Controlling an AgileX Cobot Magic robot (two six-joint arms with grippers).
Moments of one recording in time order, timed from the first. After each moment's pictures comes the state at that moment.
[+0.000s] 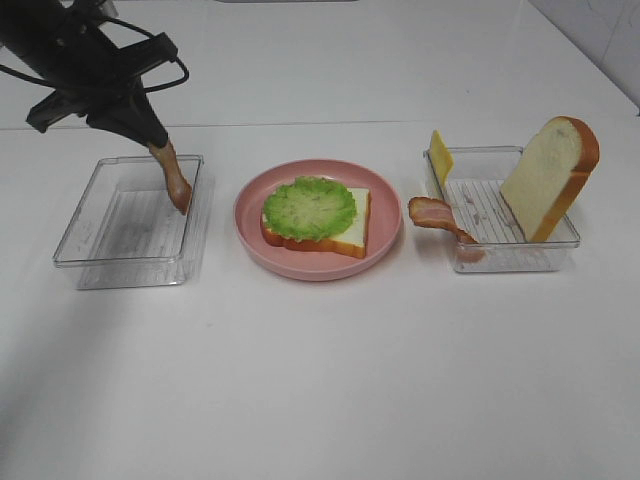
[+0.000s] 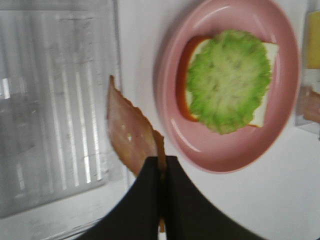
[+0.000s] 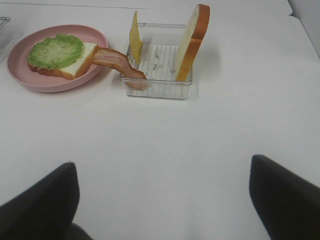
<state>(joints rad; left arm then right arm) -0.12 2.06 -1.67 -0.58 1.01 0.05 -0.03 -0.01 -0.51 0.18 1.08 -0.16</state>
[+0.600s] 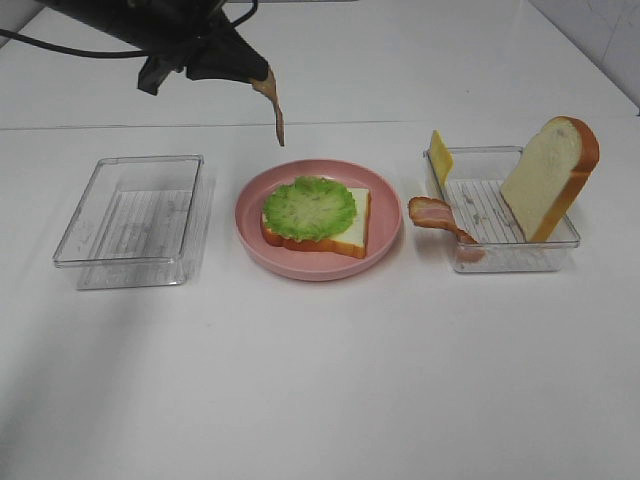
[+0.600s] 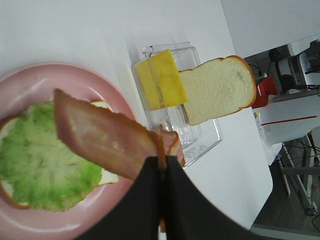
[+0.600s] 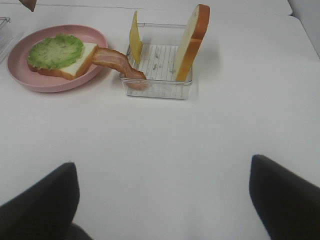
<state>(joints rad) -0.25 2.06 -1.67 -1.04 0.83 0.38 -0.03 -0.01 -0.51 0.18 1.08 -0.16</state>
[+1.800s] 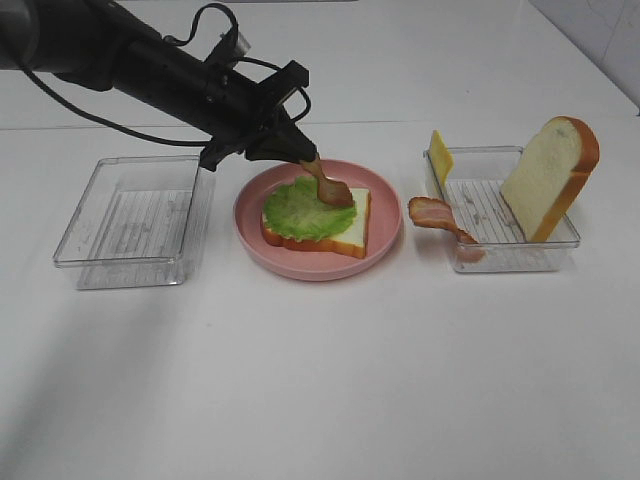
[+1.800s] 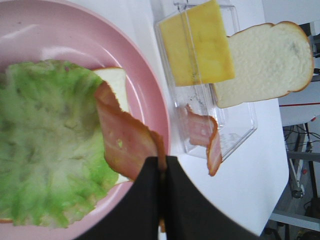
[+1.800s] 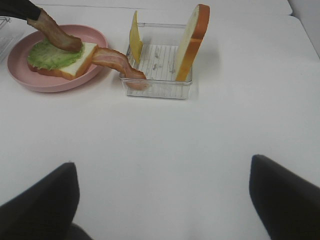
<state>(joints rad) -0.31 2.25 -1.67 -1.10 0.79 0.43 -0.03 -0.01 -0.51 0.18 1.08 -0.16</state>
